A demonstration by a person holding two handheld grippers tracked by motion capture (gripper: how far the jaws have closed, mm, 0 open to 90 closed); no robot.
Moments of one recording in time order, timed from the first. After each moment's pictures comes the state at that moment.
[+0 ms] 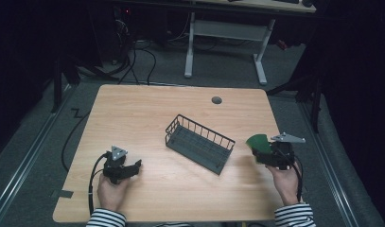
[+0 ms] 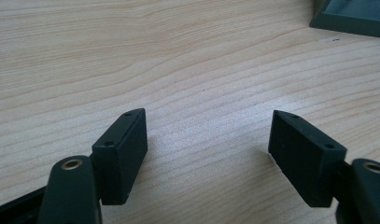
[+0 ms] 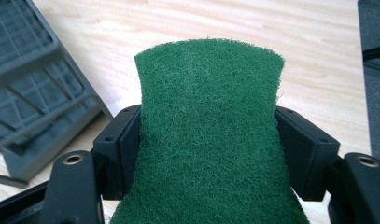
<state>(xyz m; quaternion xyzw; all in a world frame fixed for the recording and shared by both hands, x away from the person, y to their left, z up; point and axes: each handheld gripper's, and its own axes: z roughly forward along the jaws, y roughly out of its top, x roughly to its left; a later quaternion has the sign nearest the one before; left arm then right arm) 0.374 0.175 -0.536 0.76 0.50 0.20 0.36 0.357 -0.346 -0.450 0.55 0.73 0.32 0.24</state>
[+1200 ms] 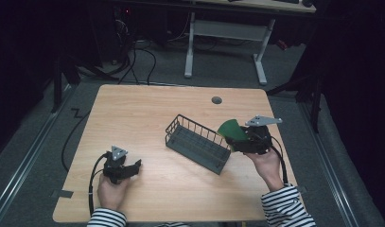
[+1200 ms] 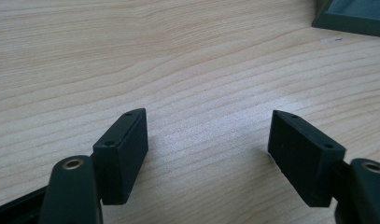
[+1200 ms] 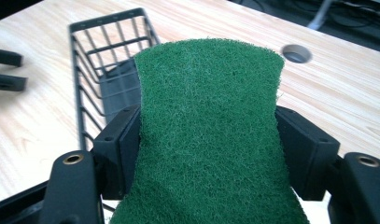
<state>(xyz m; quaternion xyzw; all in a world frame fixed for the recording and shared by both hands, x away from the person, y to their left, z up) 0.374 0.175 -0.536 0.76 0.50 0.21 0.35 0.385 -0.267 -0.401 0.43 0.80 0.38 0.20</state>
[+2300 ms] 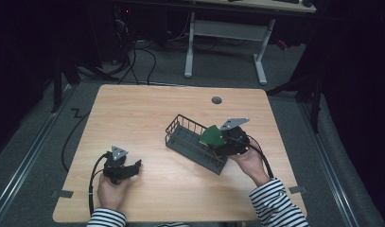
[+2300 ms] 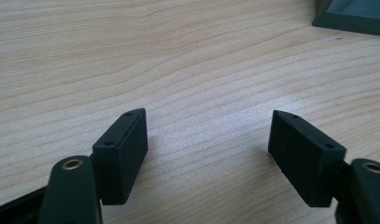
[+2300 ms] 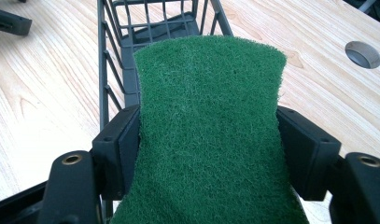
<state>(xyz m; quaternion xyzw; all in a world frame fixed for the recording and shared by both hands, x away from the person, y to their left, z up) 0.374 0.174 -0.536 0.76 0.50 0.21 0.35 0.404 -0.216 -0.424 0.35 0.86 0.32 0.18</state>
